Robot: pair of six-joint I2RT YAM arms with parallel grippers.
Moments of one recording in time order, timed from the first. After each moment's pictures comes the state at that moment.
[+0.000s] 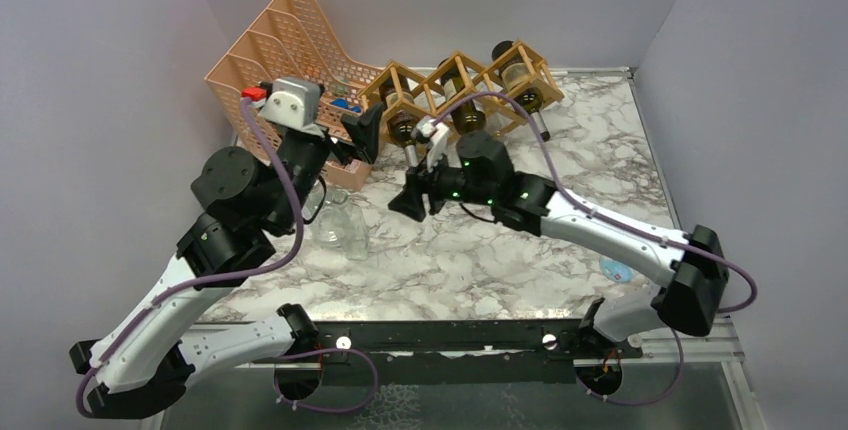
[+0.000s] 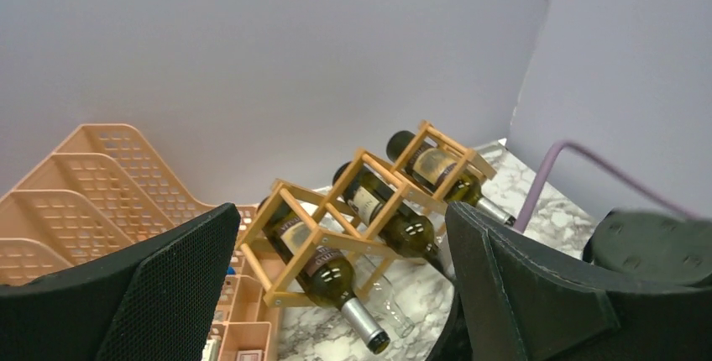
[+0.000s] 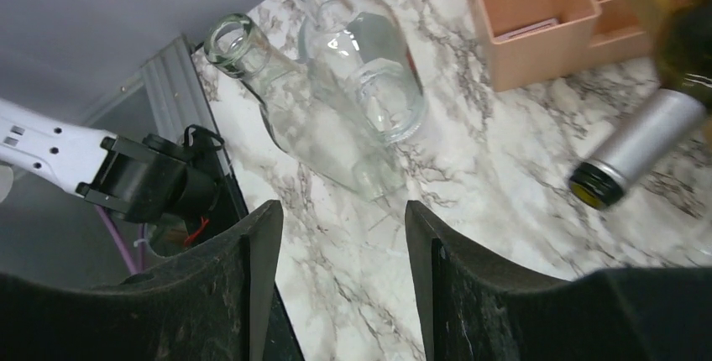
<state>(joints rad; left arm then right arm) -0.90 0.89 1.36 -0.23 -0.46 0.08 0.91 1.37 1.16 -0.11 -0.27 0.24</state>
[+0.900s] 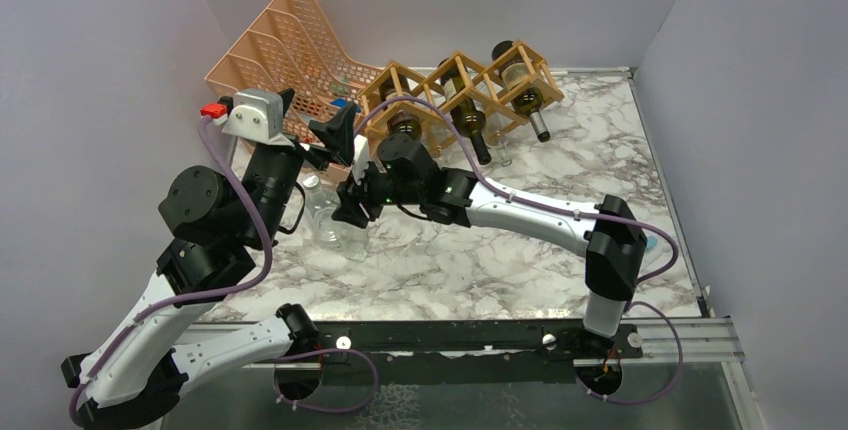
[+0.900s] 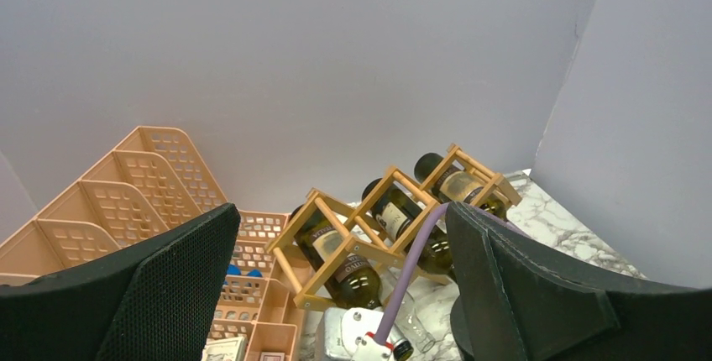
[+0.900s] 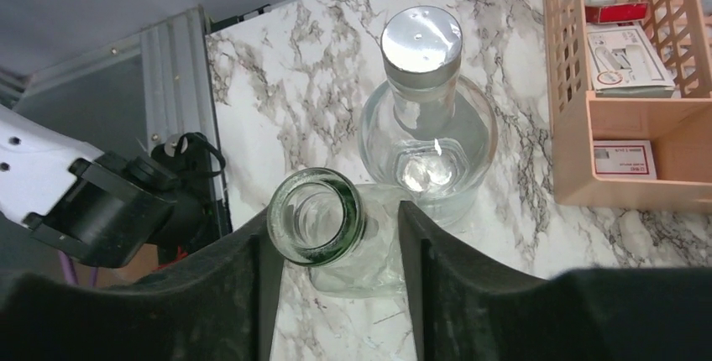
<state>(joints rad) -0.90 0.78 1.33 -0.21 -0.54 0.12 1.09 1.81 1.54 -0.08 -0.28 0.06</state>
